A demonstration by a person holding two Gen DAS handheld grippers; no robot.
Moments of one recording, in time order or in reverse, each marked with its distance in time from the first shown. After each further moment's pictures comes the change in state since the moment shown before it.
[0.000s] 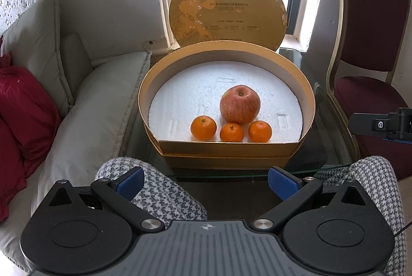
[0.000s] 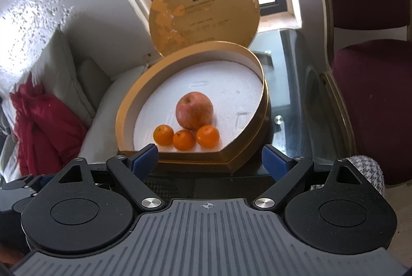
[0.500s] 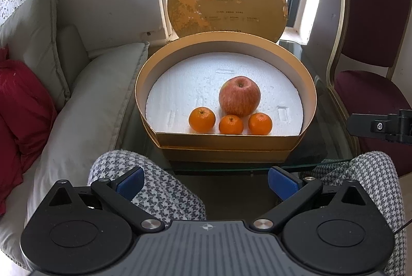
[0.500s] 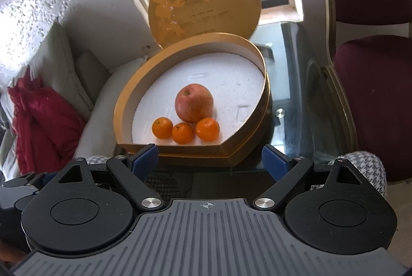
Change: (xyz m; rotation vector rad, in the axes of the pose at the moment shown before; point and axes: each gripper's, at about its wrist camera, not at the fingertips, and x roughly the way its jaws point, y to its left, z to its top) left arm 0.009 0.001 -0.001 -0.002 0.037 -0.010; right arm 0.008 0.002 0.000 -0.007 0.035 -0.004
